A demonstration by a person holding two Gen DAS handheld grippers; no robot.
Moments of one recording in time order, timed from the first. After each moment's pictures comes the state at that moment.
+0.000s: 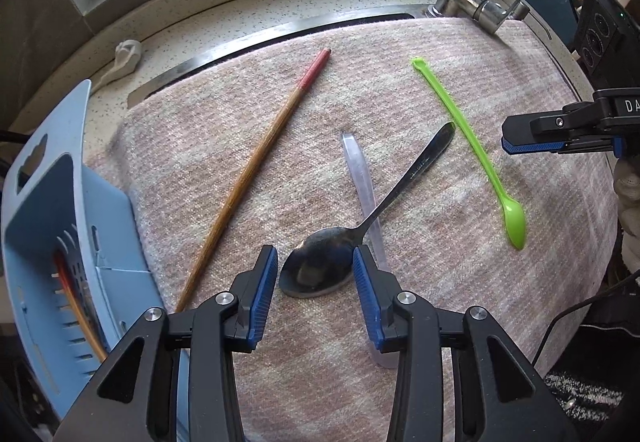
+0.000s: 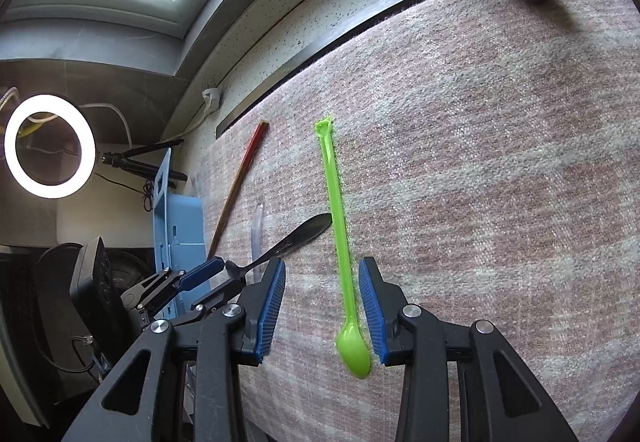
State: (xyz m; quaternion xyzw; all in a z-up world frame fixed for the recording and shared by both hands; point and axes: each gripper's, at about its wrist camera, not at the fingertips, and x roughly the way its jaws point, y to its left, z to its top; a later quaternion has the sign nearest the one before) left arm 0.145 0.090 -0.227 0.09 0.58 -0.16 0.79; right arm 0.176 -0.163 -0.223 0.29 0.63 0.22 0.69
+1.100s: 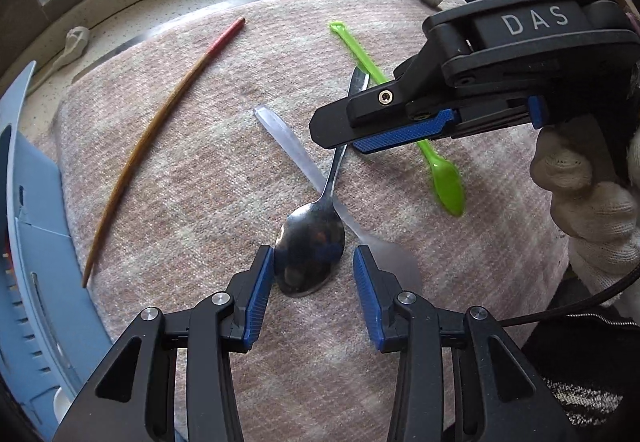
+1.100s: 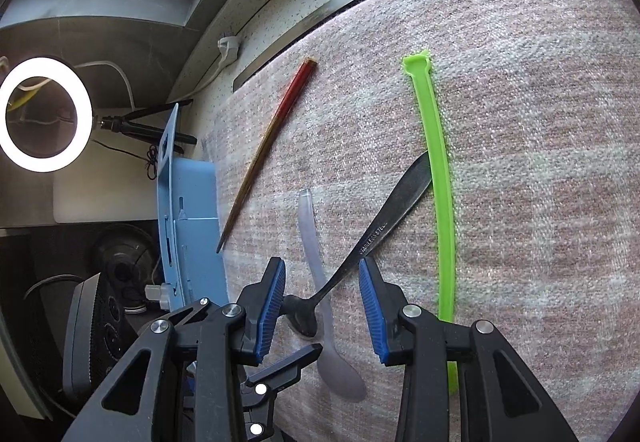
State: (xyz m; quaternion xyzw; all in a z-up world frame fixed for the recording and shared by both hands) left arm 0.099 0.046 -0.245 0.05 0.59 -0.22 0.77; right arm 0.181 -0.082 -0.244 0.27 0.66 0.25 0.65
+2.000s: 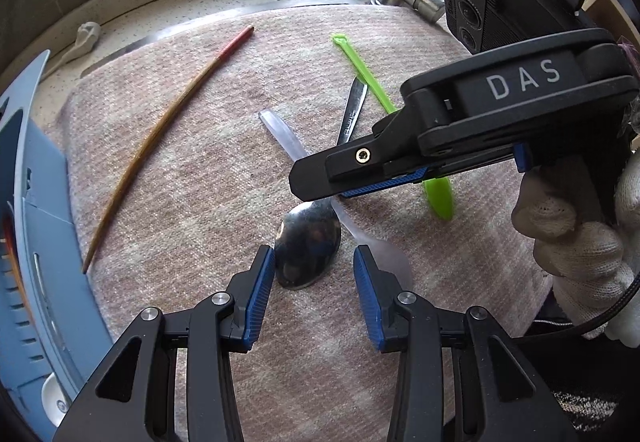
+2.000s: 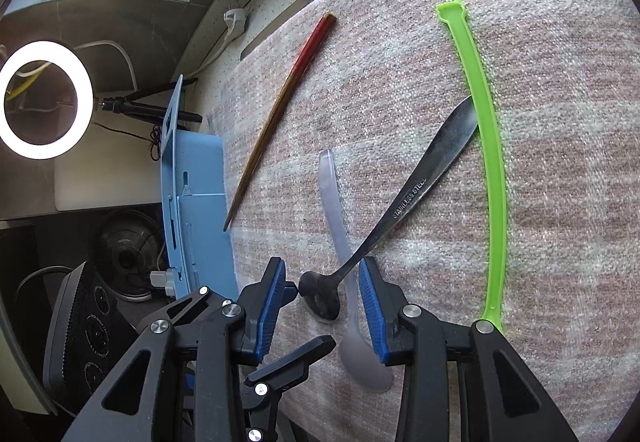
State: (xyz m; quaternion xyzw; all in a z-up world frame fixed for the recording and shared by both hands) left arm 0.090 0.049 -0.232 0.03 0.58 -0.22 0.78; right arm 0.172 -0.049 -0.252 0.28 0.68 0.27 0.63
